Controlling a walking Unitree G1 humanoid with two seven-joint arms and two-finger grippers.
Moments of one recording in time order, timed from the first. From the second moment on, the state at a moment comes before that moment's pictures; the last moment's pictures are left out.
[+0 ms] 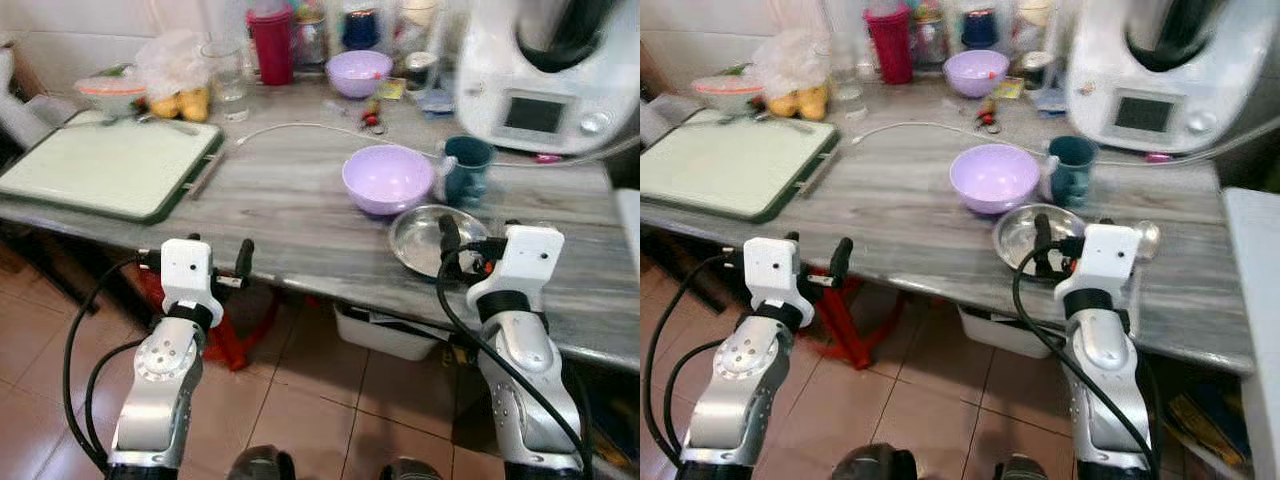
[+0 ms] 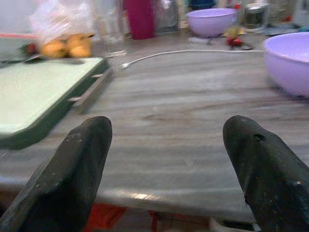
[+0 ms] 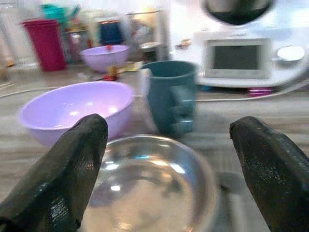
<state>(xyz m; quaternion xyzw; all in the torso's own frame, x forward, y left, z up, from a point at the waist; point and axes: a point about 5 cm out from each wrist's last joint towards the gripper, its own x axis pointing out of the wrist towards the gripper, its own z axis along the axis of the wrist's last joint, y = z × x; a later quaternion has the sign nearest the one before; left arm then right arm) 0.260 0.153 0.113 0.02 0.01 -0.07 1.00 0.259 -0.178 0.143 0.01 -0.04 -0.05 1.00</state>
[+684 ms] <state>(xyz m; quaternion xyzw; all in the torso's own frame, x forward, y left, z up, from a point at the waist) 0.261 0.152 0.113 0.02 0.01 -0.07 1.00 0.259 -0.179 0.143 0.01 -0.04 -0.05 1.00</state>
